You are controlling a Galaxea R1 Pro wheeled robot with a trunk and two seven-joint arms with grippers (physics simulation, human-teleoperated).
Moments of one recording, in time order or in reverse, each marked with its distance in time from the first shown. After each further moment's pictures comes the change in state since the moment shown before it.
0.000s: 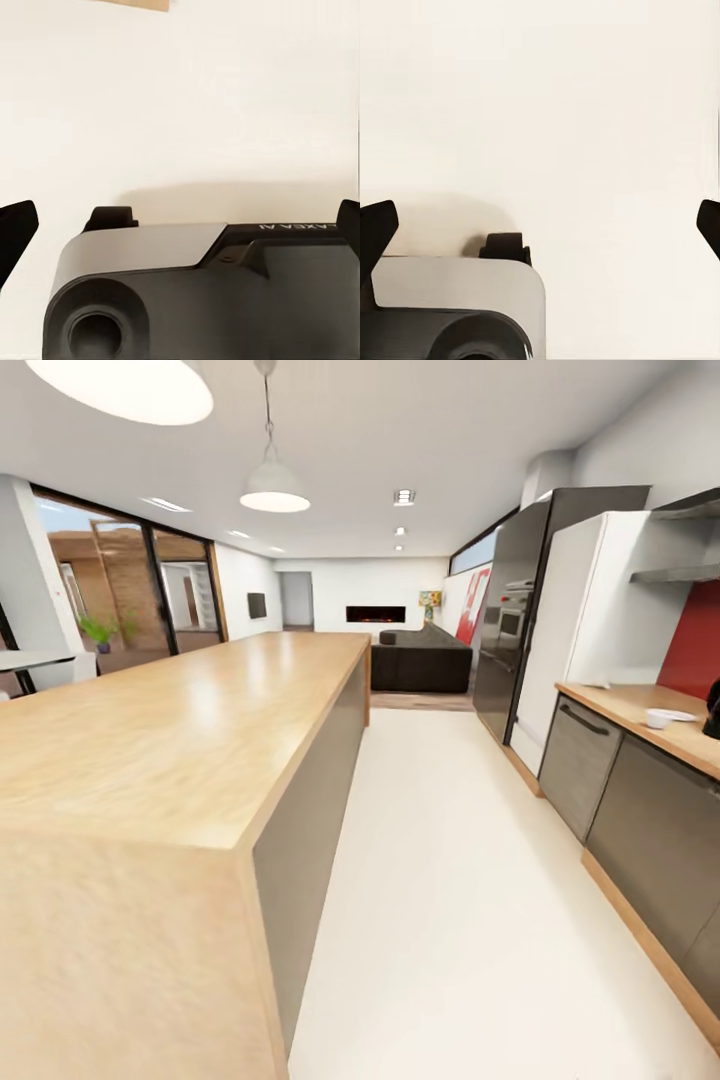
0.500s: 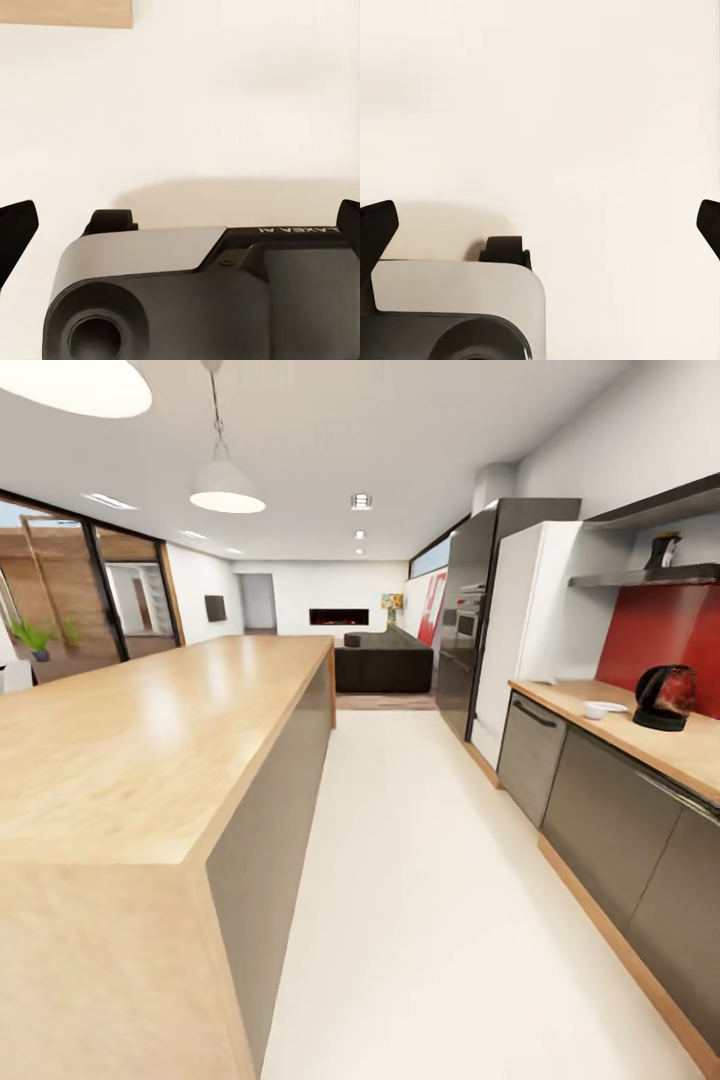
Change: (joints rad) left arm 0.000 0.000 0.000 0.001 0.000 0.000 0.000; right arm 0.000 0.000 0.000 0.000 0.001 0.000 0.000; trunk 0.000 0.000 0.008
